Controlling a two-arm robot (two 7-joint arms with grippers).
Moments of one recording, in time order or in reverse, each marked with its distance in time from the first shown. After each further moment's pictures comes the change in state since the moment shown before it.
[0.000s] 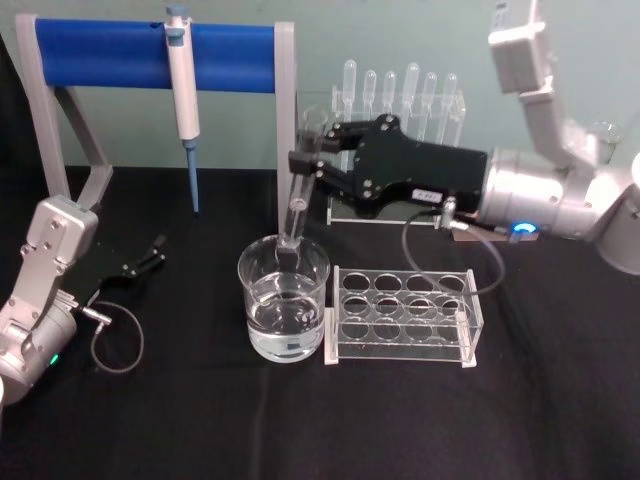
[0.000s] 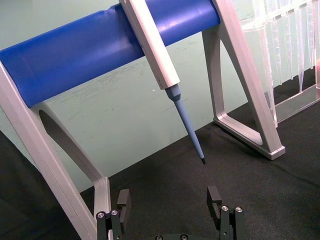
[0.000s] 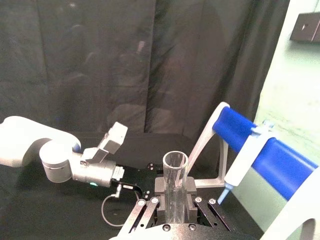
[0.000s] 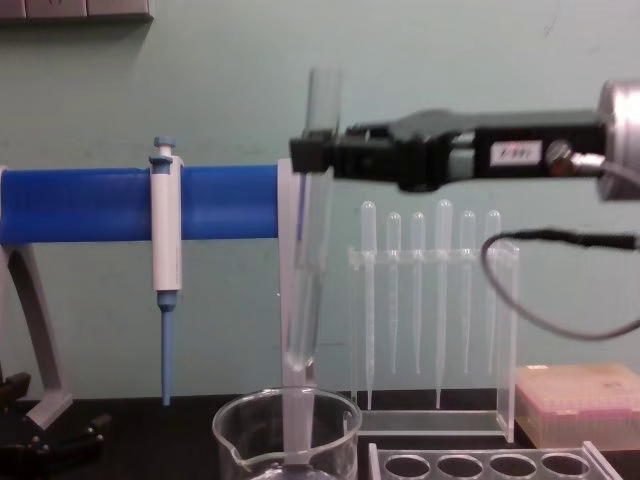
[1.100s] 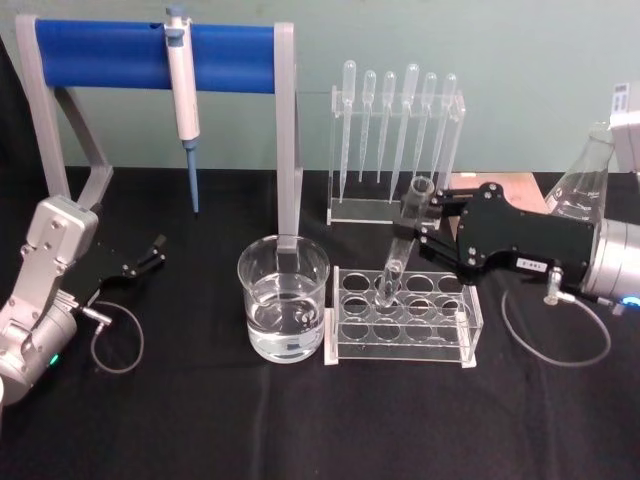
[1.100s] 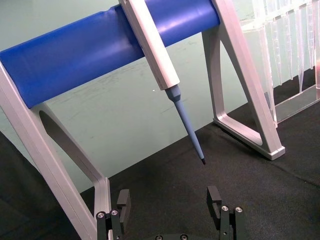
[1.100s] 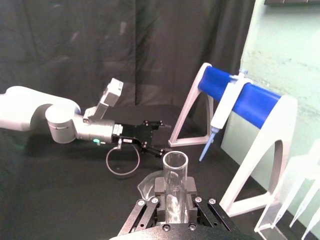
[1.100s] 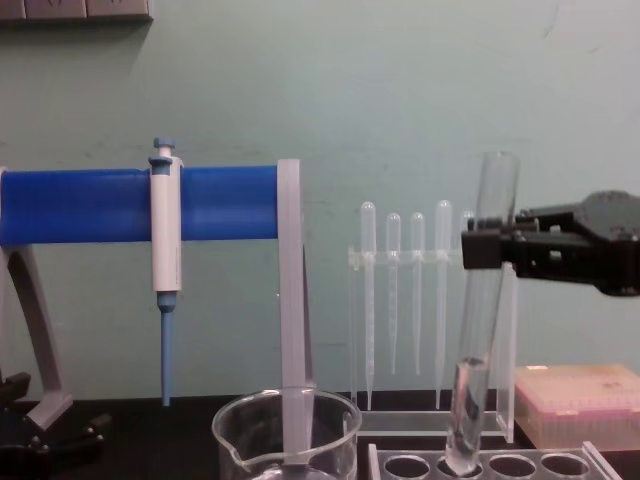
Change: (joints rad) left arm 0.000 0.000 0.000 0.000 0.000 0.000 0.000; right arm -0.219 0.238 0.102 -0.123 0.085 -0.048 -0.021
